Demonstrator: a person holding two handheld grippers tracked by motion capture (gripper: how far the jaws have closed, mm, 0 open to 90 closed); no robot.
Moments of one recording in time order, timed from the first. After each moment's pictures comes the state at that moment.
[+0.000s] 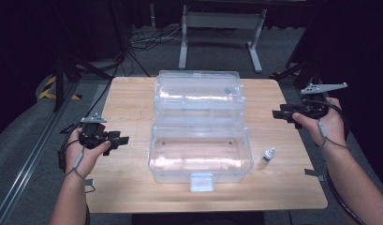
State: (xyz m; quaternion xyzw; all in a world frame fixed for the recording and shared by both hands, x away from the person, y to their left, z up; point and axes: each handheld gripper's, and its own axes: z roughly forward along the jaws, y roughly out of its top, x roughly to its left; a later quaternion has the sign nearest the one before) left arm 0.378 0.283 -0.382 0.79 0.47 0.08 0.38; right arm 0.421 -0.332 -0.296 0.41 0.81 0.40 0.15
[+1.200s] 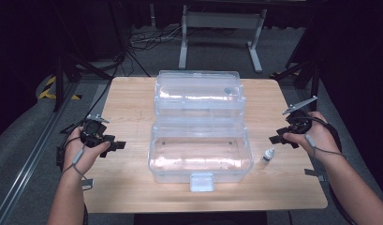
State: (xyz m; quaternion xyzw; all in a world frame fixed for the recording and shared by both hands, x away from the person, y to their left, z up) left arm 0.386 0.285 -0.385 0.82 0.49 0.05 0.30; right arm 0.418 -0.322 -0.345 0.41 0.88 0.23 0.07
